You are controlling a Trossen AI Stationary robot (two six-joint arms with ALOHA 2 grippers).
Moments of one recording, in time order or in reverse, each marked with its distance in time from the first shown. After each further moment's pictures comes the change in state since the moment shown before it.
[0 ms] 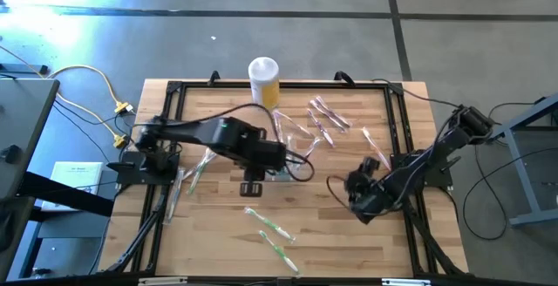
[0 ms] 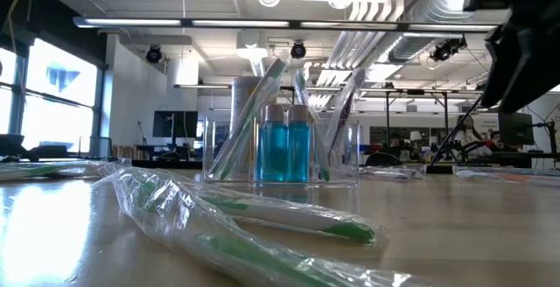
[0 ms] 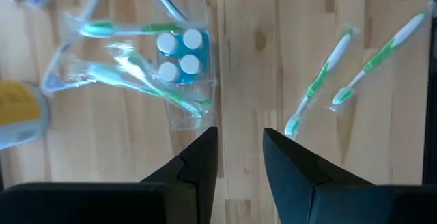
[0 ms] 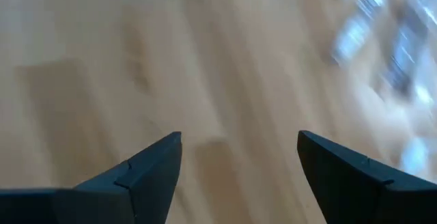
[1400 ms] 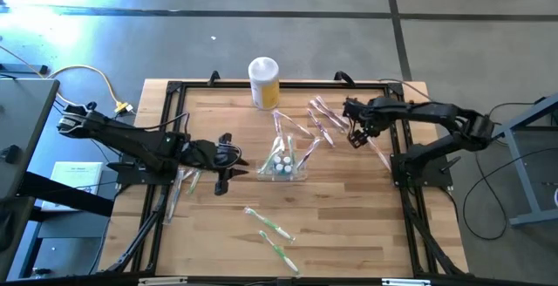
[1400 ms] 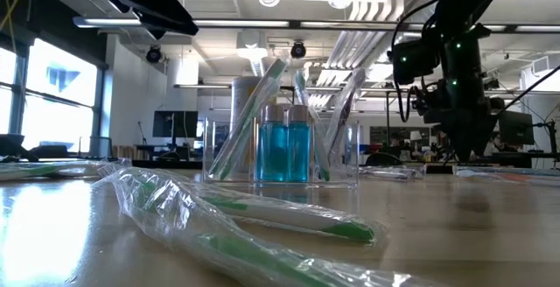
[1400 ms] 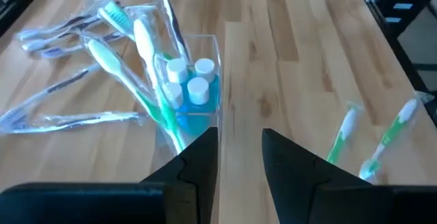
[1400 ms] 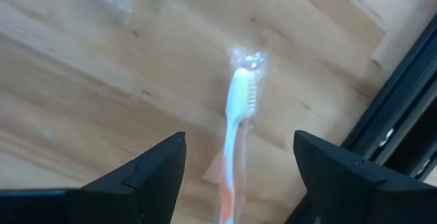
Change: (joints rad) left arm -0.026 -0.861 -1.490 1.333 -0.084 -0.015; right arm -1.207 0.002 -0.129 0.035 -0.328 -0.518
